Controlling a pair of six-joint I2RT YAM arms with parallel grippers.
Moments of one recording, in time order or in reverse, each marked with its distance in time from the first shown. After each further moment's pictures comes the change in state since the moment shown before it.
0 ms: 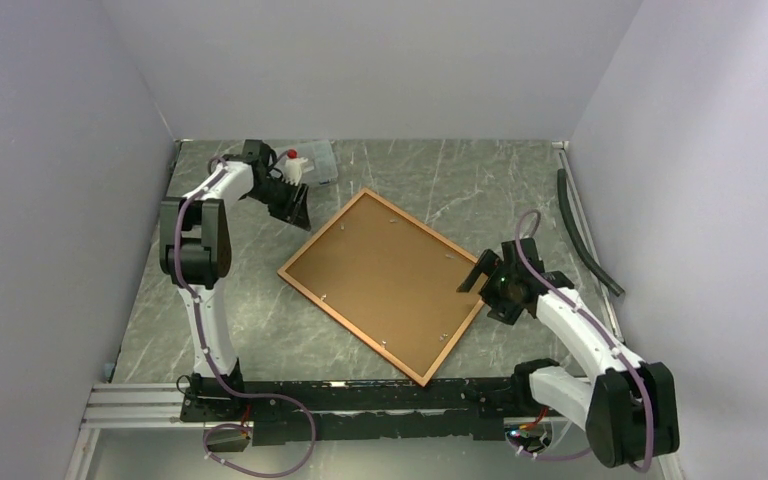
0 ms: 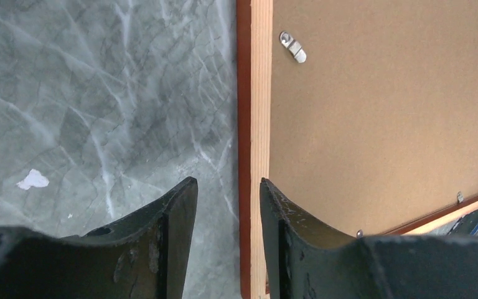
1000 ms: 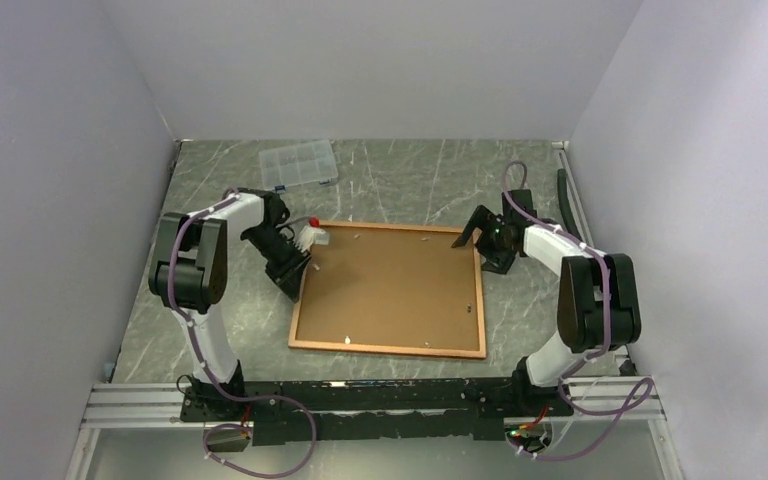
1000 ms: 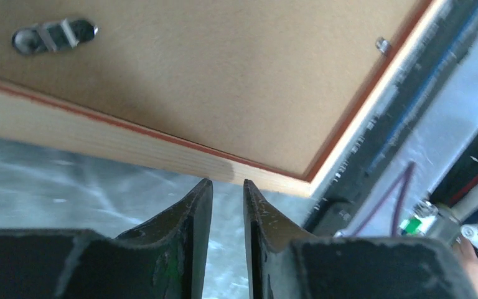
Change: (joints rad) left arm -0.101 -0.209 -0.404 -0.282 -0.066 0.374; right arm -0.122 0.562 0.308 0.232 -0.151 -0.165
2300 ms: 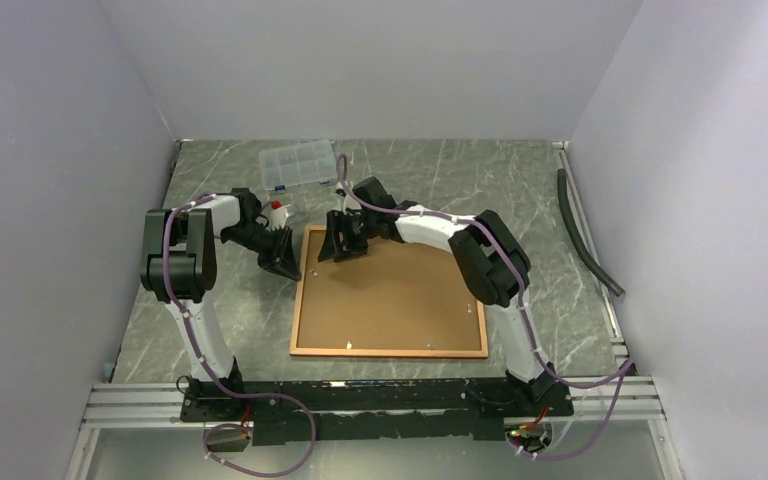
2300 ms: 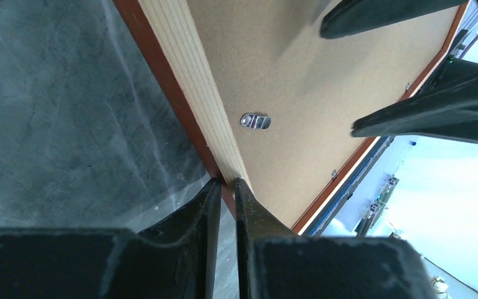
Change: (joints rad) left arm 0.171 0.064 -0.030 0.230 0.201 -0.488; right arm 0.633 0.595 0.662 0.183 -0.360 -0.082
